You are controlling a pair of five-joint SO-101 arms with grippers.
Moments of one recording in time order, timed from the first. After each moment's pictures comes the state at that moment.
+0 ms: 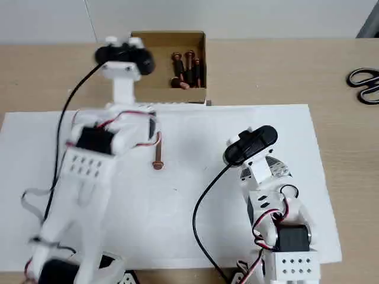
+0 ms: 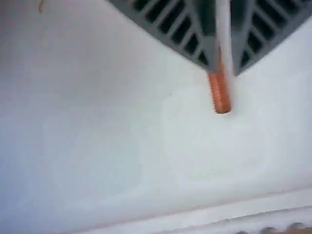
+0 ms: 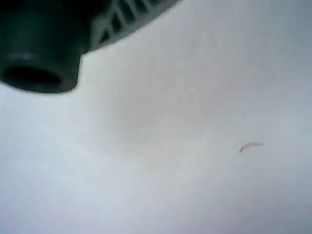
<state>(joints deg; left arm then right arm) 11.4 -16.7 14.8 66.8 12.1 -4.9 -79.5 71.8 54.2 23.7</state>
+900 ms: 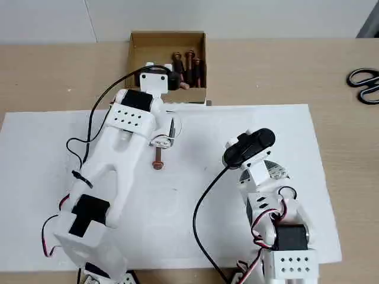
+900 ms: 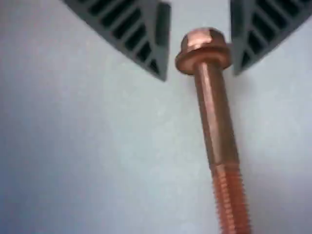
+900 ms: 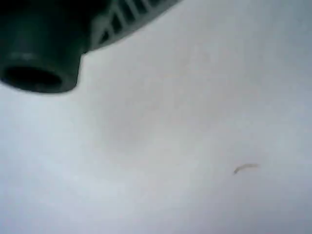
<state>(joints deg) 13.6 12.4 -3.1 86.5 14.8 -4.9 -79.5 74.1 54.2 23.7</state>
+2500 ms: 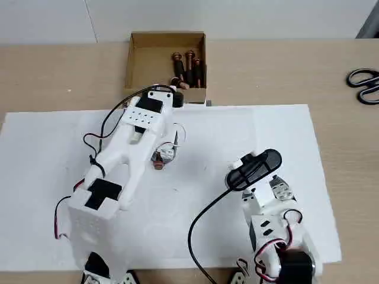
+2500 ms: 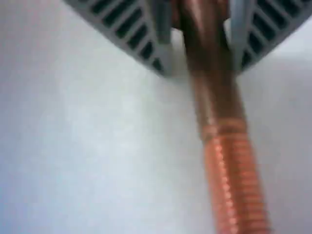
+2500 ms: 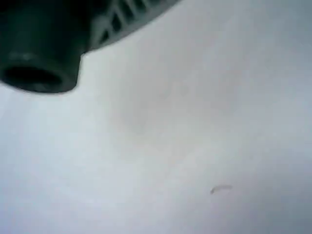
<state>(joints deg) 13.9 26.9 -4.4 84.3 15.0 -4.9 -102.8 74.1 72.9 23.7</state>
